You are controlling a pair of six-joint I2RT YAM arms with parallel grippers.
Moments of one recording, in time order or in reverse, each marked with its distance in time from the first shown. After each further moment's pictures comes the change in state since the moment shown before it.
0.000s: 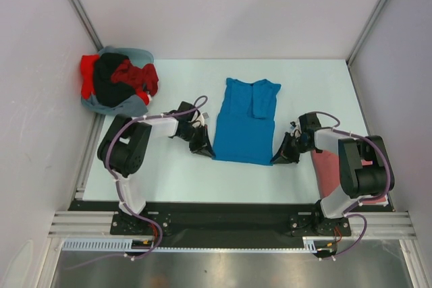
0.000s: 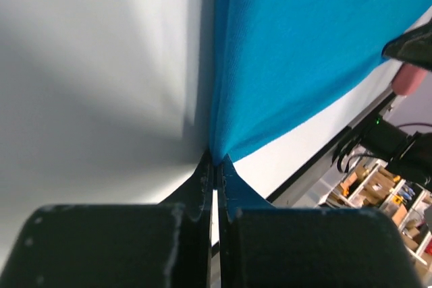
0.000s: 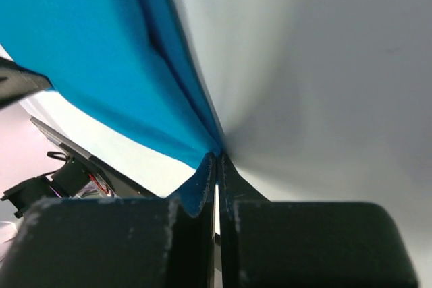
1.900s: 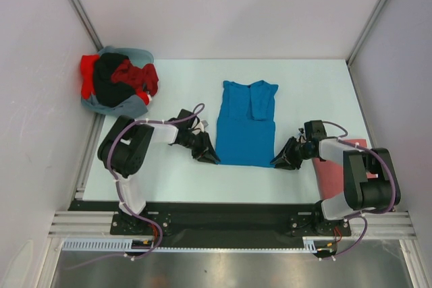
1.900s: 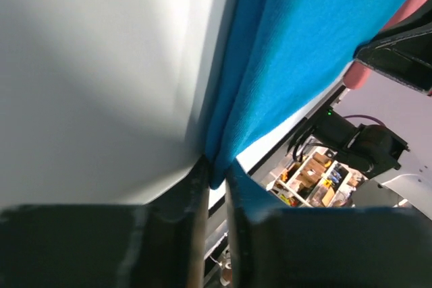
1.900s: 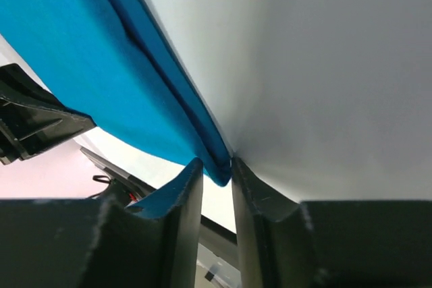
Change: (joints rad) left arm -0.020 -0.010 -0.134 0.160 0.131 -0.213; right arm -0.030 -0.117 -0.130 0.070 0.006 0.199
